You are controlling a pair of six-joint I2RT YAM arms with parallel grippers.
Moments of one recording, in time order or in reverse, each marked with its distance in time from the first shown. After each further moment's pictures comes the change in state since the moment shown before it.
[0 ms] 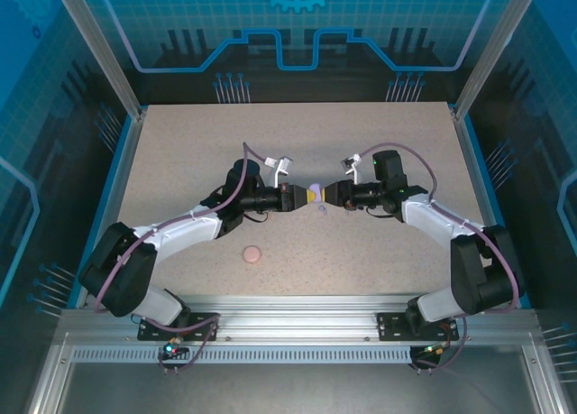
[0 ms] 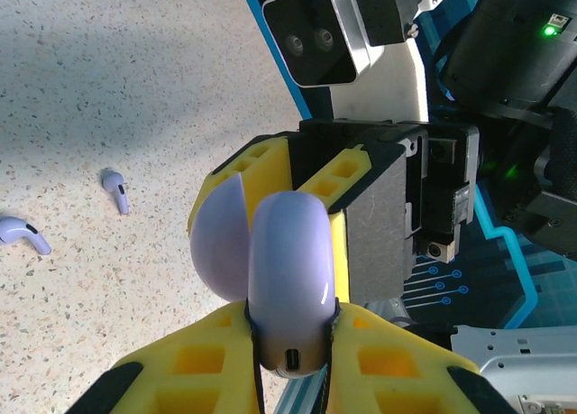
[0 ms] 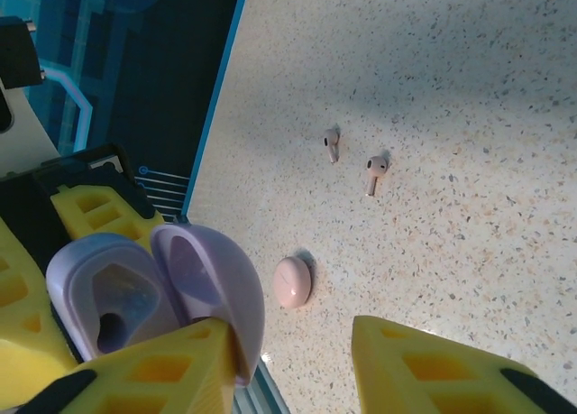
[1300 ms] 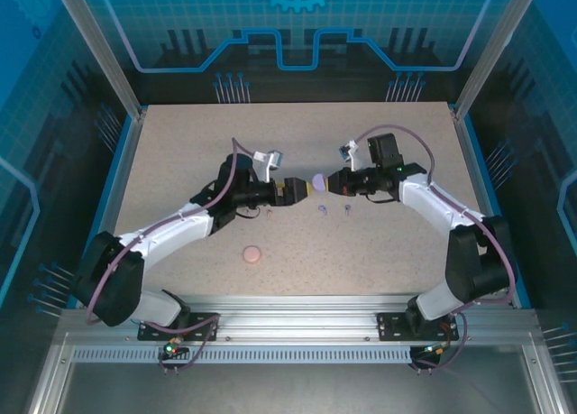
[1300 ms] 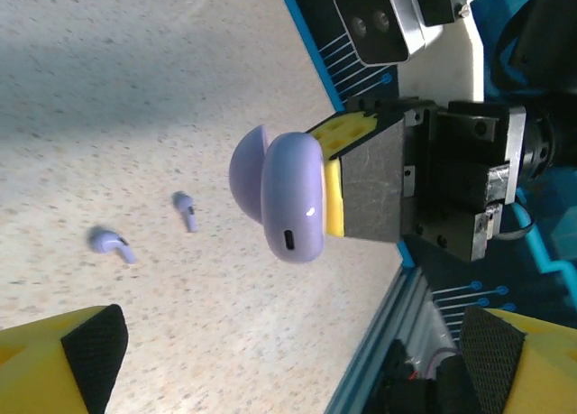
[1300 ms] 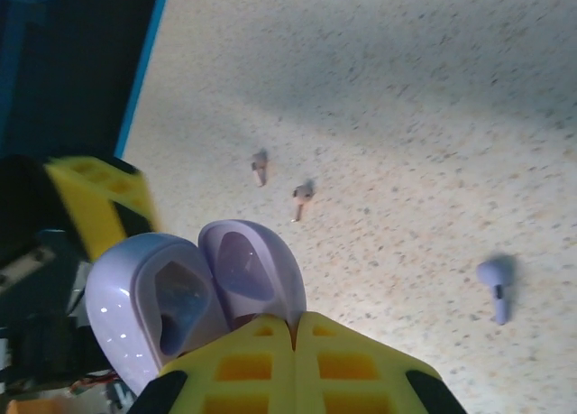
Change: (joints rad) left arm 0.056 -0.070 0.074 -0.225 -0.100 0.114; right arm 0.005 0.089 0.270 -0.344 0.204 -0.223
